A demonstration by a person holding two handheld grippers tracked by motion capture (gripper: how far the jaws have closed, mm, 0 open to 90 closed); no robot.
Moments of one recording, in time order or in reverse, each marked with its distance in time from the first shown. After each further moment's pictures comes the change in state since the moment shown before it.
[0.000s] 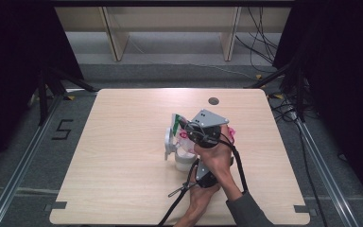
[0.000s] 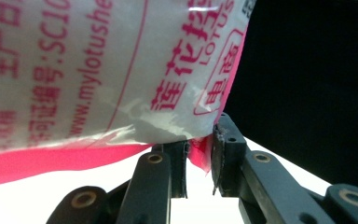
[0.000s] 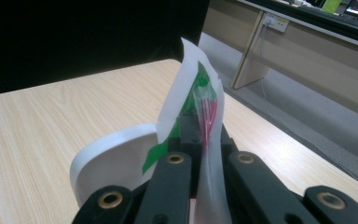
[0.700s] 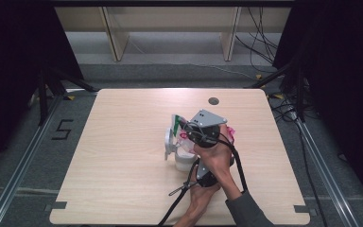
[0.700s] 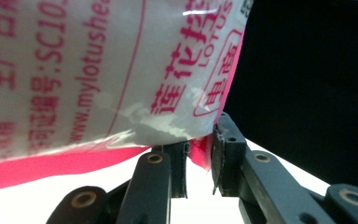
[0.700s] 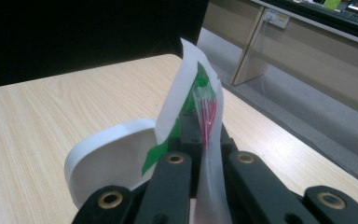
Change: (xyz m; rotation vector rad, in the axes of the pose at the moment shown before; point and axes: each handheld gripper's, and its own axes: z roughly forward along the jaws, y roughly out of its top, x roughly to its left) left arm 0.001 0.000 0.002 0.017 0.006 0.003; right arm -0.001 -0.001 0.003 0.019 -0.002 -0.021
